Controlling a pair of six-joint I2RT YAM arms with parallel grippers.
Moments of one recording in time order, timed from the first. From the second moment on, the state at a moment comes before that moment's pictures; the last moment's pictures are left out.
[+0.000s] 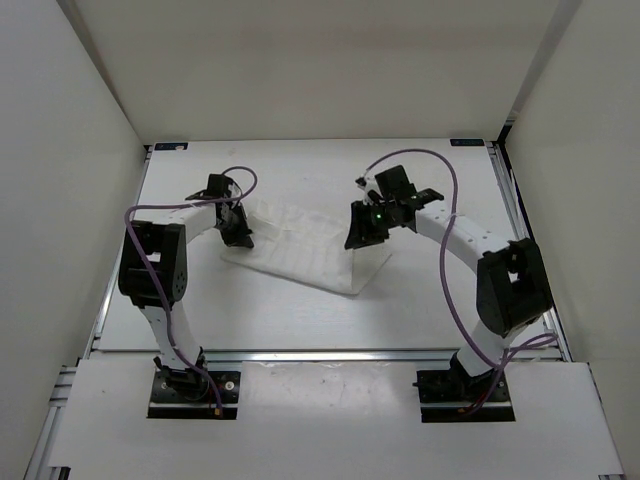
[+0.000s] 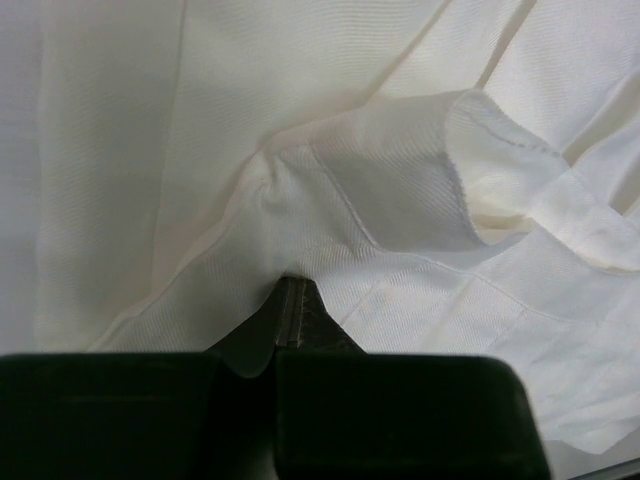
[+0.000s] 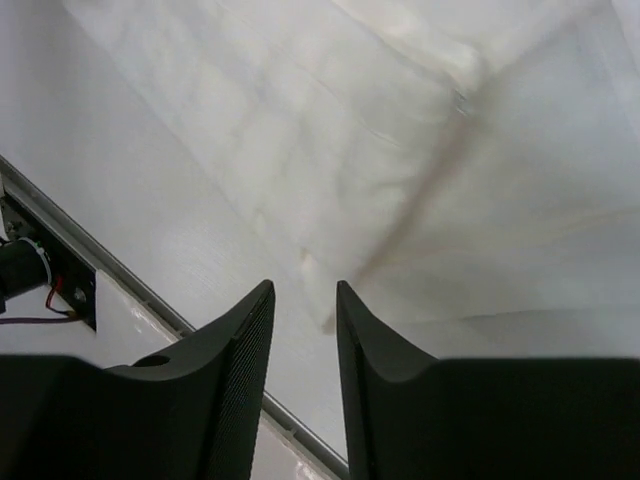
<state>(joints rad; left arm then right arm) -0.12 1.88 1.19 -0.46 0.18 -0.42 0.47 1.71 1.21 -0.54 -0.49 0.30</state>
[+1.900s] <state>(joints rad) 0.02 1.63 0.90 -0.12 0.51 -0.41 0.36 1.99 1.56 -0.78 -0.51 0.25</state>
